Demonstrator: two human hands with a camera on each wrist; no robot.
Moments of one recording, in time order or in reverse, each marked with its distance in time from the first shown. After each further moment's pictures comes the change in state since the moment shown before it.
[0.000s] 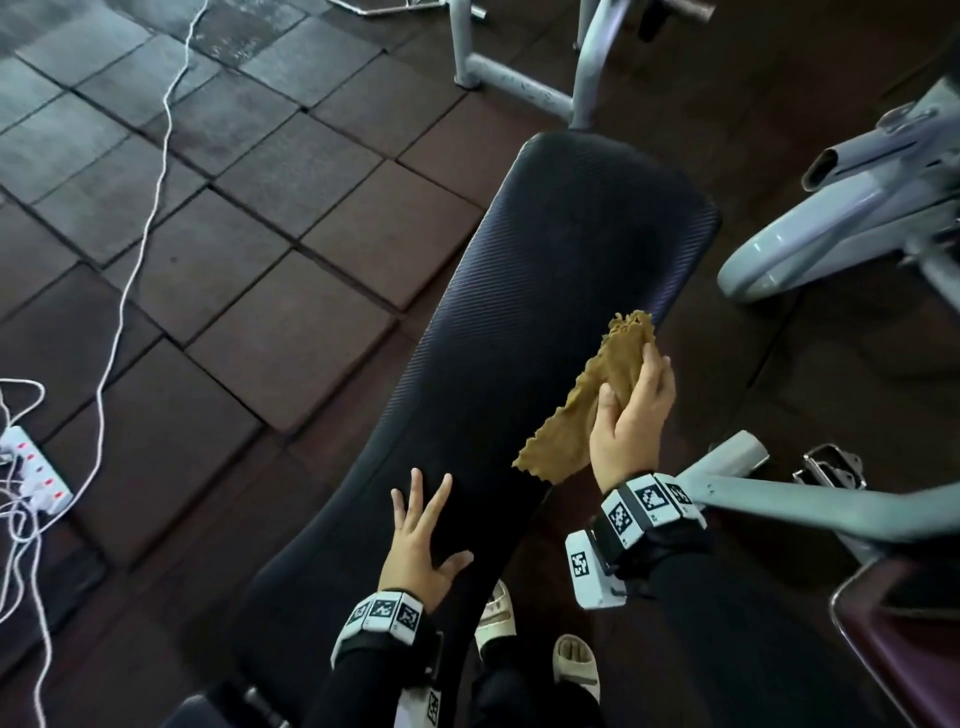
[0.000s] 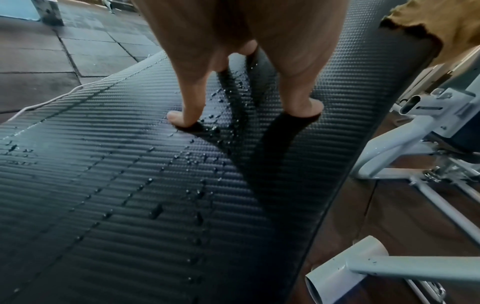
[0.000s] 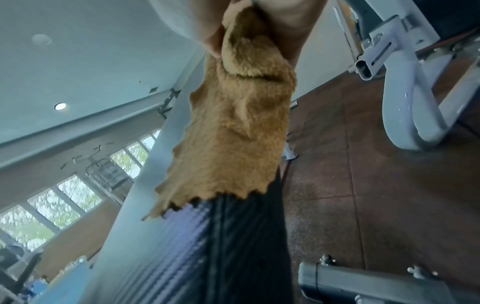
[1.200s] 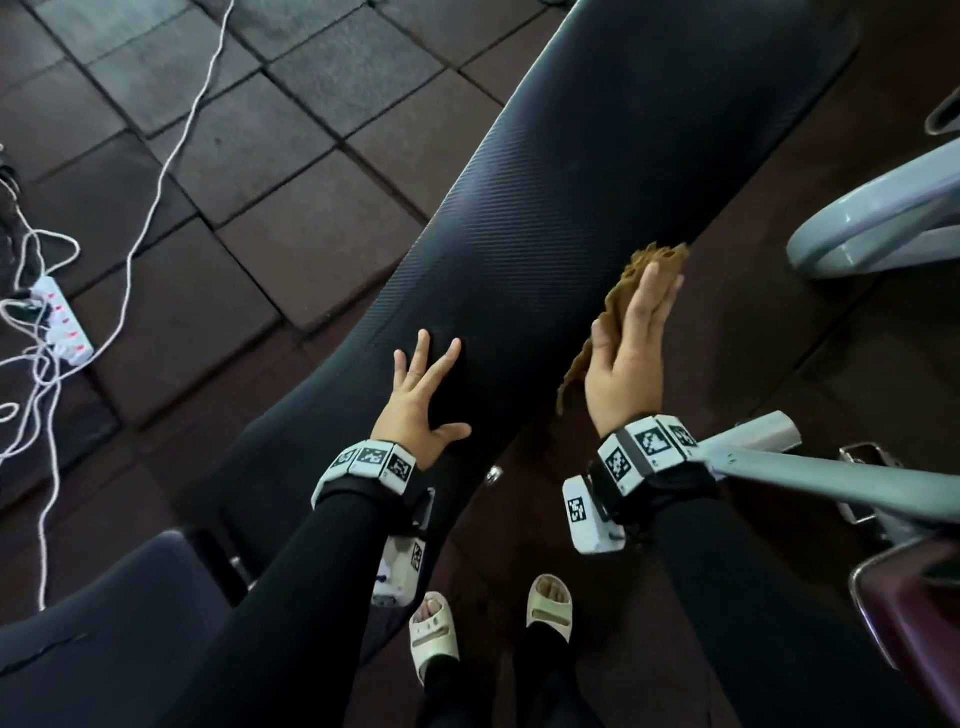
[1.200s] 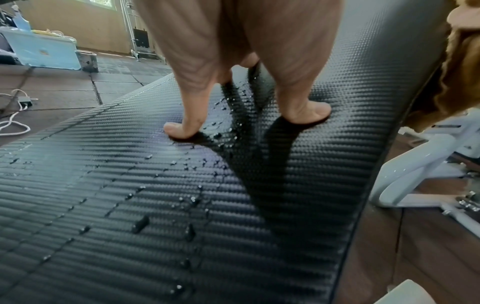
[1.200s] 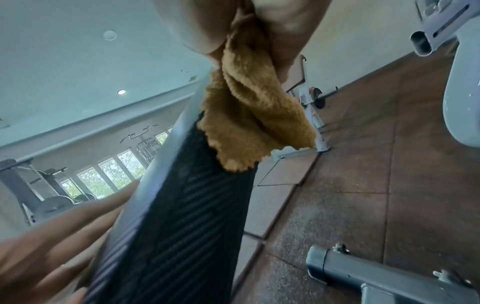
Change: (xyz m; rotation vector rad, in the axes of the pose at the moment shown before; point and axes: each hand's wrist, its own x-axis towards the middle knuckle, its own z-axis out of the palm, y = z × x) left_hand 0.003 -0.013 0.015 0.000 0.117 0.061; right_hand -0.058 0.042 0.011 0.013 -0.174 -0.283
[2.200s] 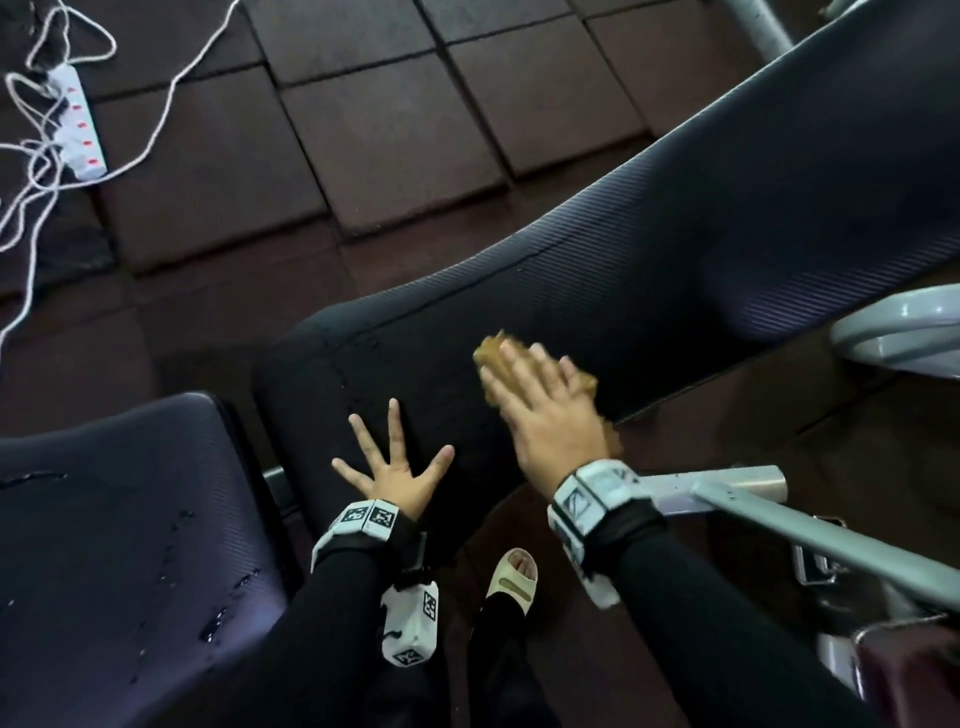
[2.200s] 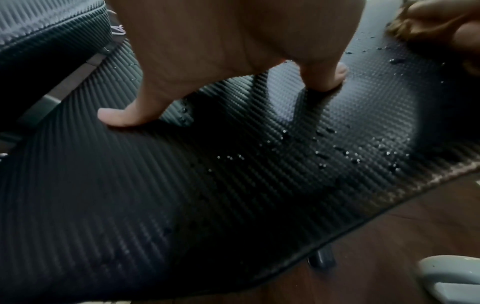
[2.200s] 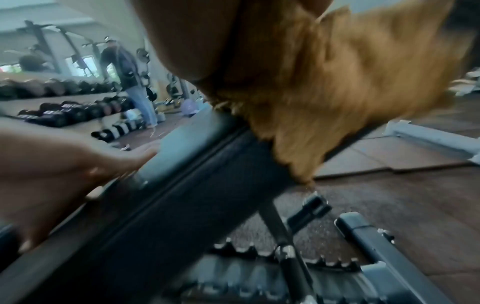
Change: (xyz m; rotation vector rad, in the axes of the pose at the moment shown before) left_hand -0.120 -0.137 0.054 -0.407 0.123 -0.728; right_hand -0.130 -0.044 0.103 -0.815 -0.758 -0.769
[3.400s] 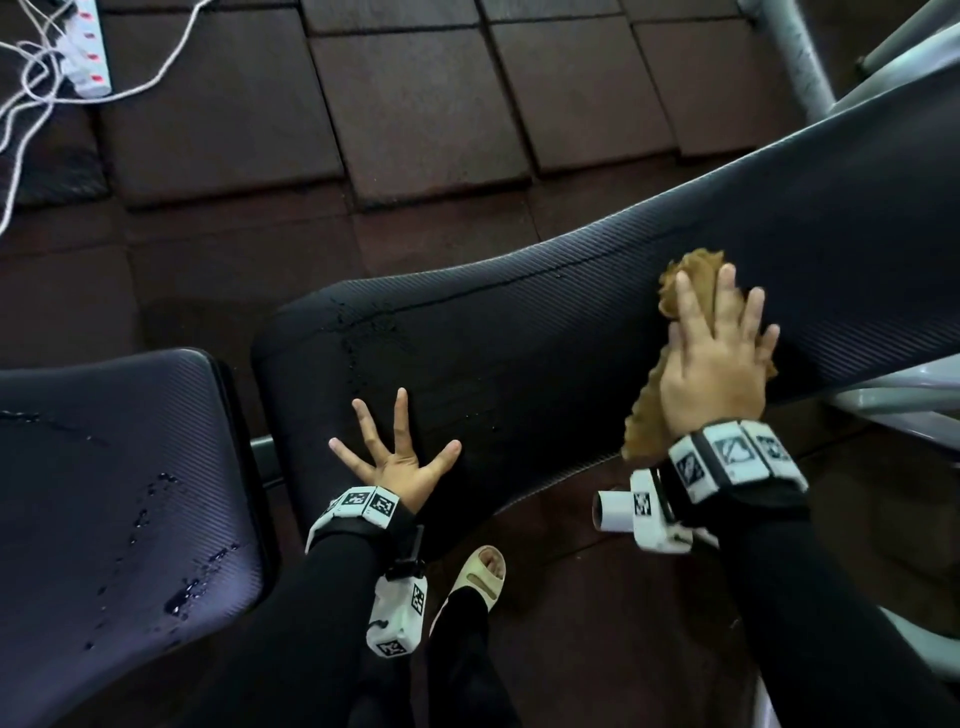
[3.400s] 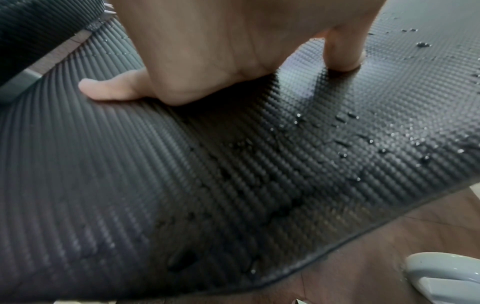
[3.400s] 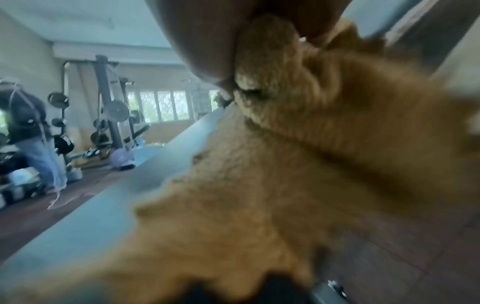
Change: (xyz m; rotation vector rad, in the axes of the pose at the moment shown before) left_hand 0.004 -0.003 0.003 -0.137 -0.040 0.024; right_hand 0.035 0.087 -0.060 0.111 0.040 0.522
